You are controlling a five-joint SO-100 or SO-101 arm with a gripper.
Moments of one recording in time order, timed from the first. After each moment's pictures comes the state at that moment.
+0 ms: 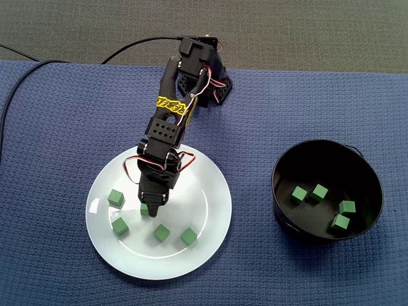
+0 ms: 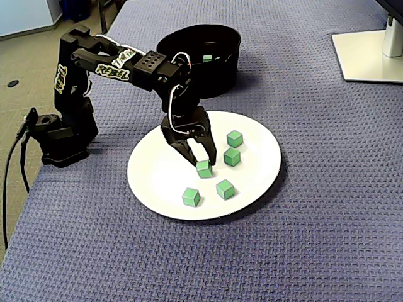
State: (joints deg) arm 19.5 64.1 81.8 58.1 -5.4
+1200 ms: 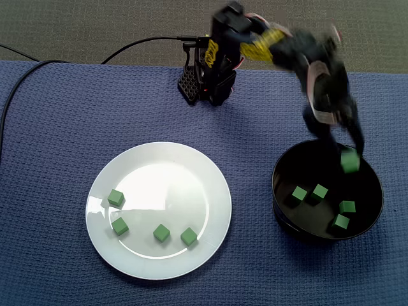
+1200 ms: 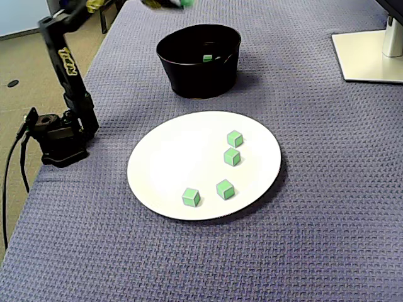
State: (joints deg) arm -43.9 84.6 71.8 59.3 -22.2
